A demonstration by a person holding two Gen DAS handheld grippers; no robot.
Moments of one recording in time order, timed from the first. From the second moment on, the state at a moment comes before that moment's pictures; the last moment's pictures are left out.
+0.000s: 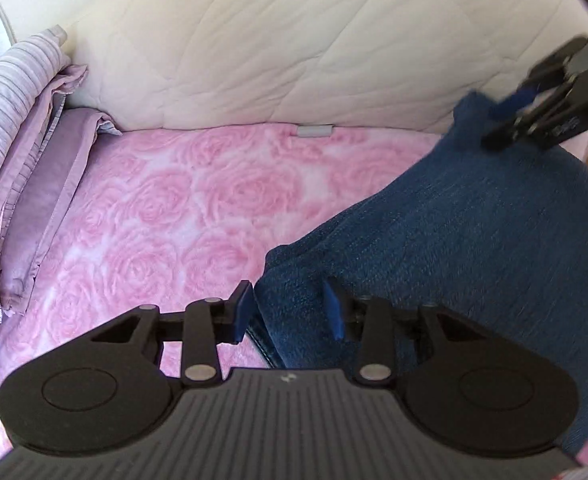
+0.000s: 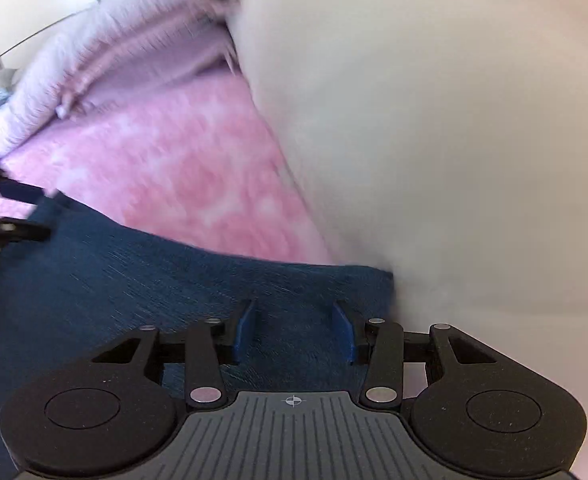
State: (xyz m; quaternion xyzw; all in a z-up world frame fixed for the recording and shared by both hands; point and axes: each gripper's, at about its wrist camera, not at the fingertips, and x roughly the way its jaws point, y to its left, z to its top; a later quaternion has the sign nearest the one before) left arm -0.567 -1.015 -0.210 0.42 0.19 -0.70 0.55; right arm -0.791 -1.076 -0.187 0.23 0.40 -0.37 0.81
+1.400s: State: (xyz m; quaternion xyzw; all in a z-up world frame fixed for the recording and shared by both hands) left arm -0.577 -0.733 -0.106 0.33 0.35 -0.65 0.58; right arm -0.854 -0.779 -0.096 0.36 0.35 -0.49 0.71
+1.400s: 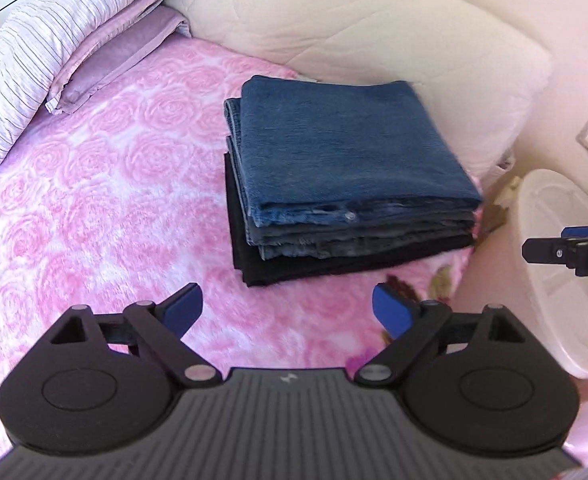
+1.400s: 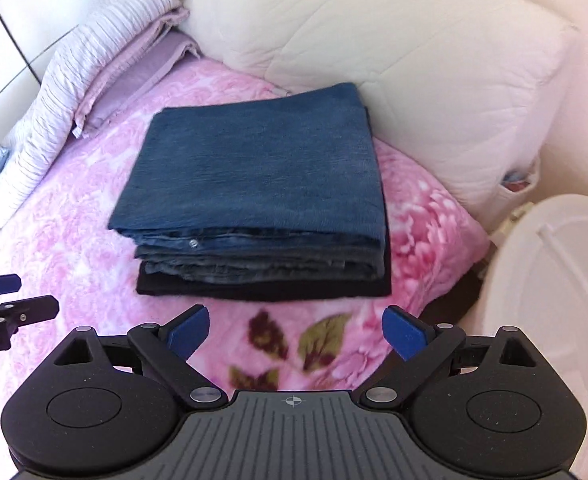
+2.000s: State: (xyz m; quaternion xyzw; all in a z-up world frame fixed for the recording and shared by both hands) left arm -0.553 -0.614 -0.041 0.30 0.34 -0.64 0.62; right arm -0.813 -0.653 -0.030 0.30 0.31 -0.53 0.73
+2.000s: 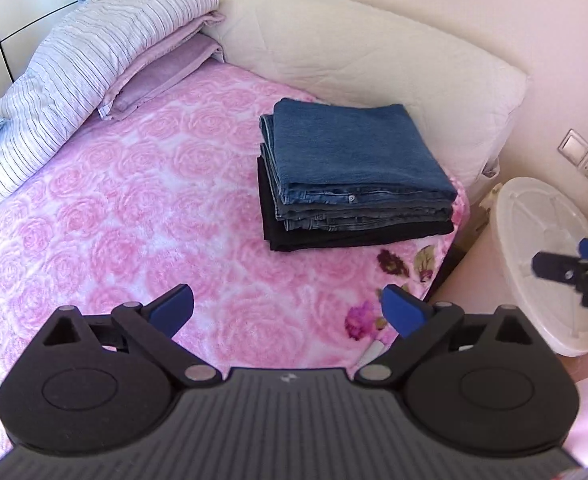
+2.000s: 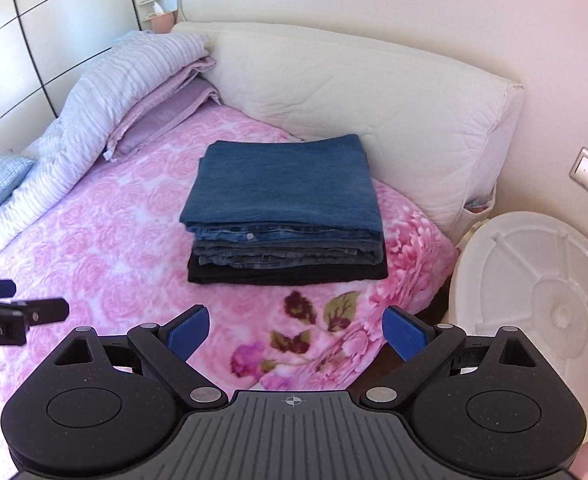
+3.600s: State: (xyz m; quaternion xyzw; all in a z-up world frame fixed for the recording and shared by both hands) left arm -0.577 -0.578 -0.015 0.30 0.29 -0.65 0.63; right arm -0.811 -0.611 -0.004 0.27 0.30 -0.55 0.73
